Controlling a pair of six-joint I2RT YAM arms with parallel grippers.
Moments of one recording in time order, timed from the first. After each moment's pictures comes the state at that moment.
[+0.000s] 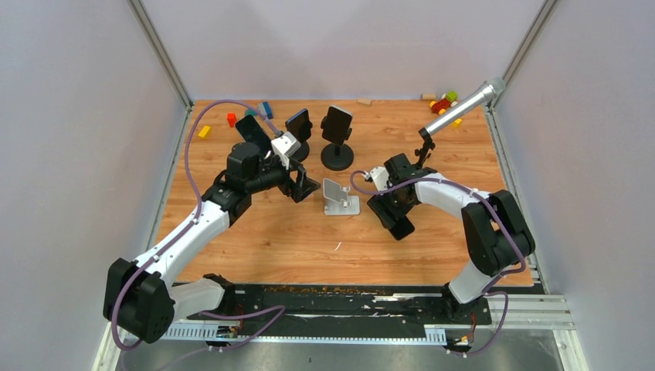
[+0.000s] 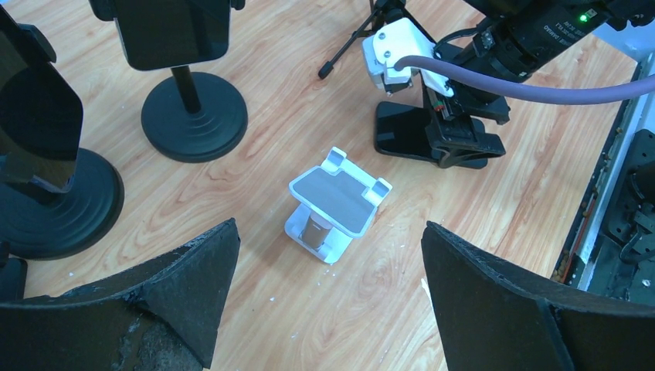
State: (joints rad) left arm -0.44 1.15 0.82 -0.01 0.55 0.02; right arm 0.44 1.65 0.96 -0.57 -0.12 -0.34
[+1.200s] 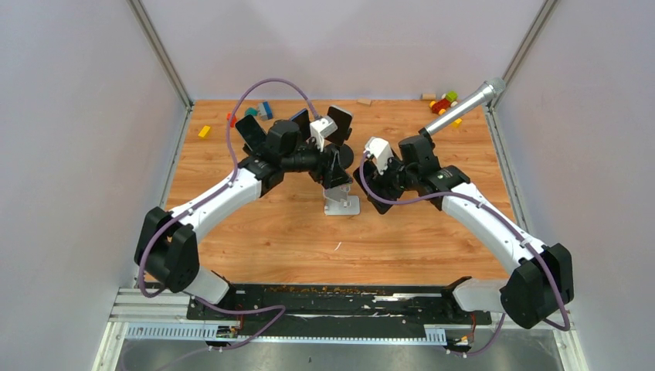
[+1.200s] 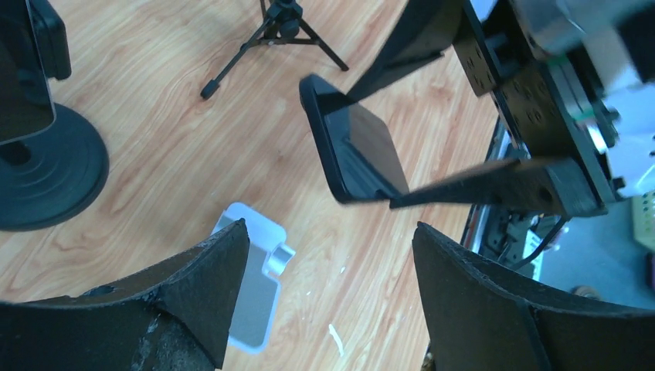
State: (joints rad) left arm -0.57 1.47 1.11 -0.06 0.65 -0.15; right arm 0.49 1.29 1.05 -0.53 -0.31 -0.39
